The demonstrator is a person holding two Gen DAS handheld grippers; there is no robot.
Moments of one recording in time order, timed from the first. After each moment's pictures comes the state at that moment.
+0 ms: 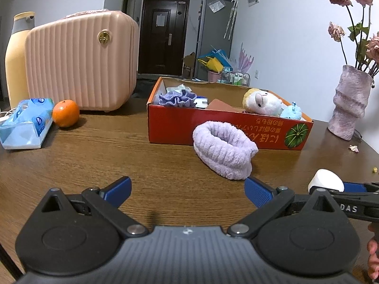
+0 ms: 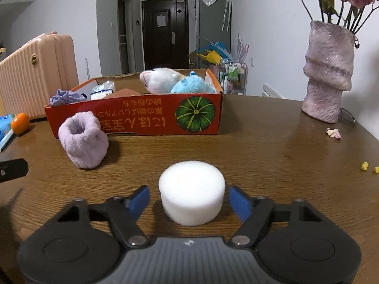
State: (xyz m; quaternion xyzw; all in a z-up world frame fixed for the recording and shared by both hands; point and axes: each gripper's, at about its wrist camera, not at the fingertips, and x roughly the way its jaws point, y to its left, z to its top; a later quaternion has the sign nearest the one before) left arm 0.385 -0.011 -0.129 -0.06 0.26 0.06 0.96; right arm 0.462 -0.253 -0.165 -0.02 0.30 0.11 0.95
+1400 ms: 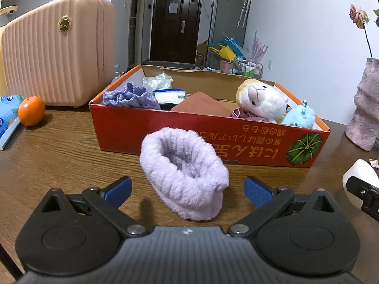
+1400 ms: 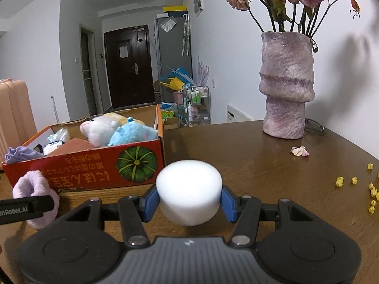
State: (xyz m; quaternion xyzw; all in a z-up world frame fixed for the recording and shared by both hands) left arm 0.483 -0.068 -0.146 -0.07 0.30 0.10 0.95; right arm 0.503 -0.296 -0.151 0.04 0.23 0.02 0.97
